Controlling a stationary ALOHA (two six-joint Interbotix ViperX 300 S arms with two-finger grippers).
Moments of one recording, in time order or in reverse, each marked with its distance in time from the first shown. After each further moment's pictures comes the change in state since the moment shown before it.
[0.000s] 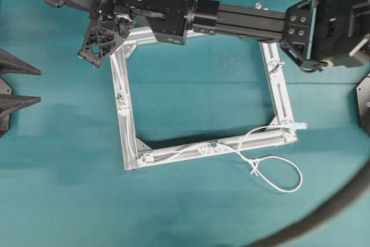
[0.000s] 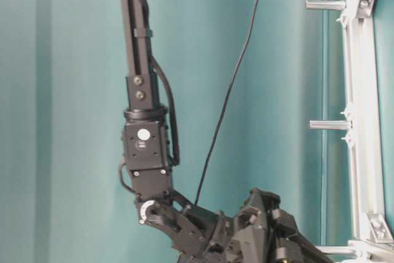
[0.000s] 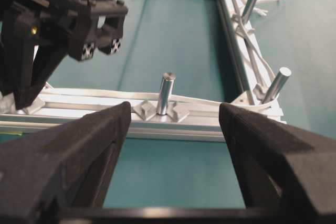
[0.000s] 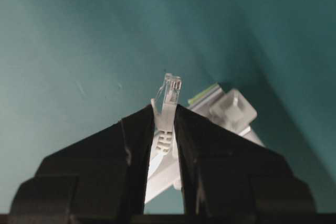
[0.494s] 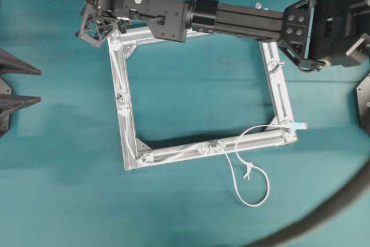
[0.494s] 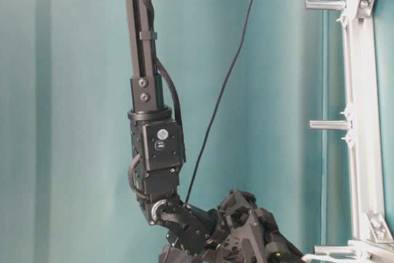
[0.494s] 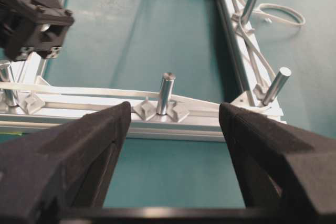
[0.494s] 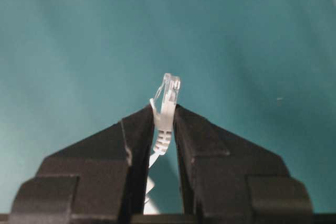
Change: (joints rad) left arm 0.002 0.002 0.000 0.000 0.000 0.000; right arm -0.006 0.008 -0.009 -0.337 -0.097 0.098
